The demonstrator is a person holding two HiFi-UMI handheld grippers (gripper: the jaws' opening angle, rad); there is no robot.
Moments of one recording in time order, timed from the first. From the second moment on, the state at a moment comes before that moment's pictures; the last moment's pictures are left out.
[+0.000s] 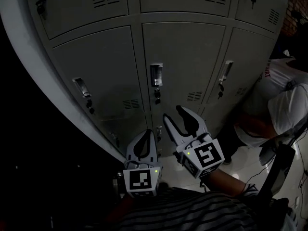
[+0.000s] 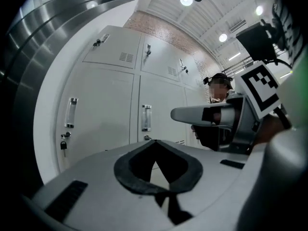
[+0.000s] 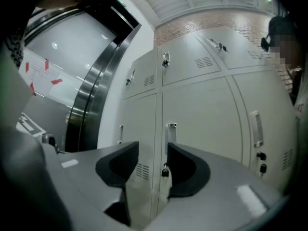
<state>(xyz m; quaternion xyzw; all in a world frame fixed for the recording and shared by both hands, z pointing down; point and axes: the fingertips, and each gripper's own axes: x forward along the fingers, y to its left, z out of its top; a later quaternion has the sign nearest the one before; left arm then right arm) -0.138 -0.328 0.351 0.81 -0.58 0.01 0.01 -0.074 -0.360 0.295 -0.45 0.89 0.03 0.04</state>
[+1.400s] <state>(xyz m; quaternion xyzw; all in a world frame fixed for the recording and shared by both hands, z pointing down) -0.074 0.057 0.326 0.82 -0.57 0.02 -0.02 -0.014 0.045 0.309 -0.44 0.89 -0.02 0.03</state>
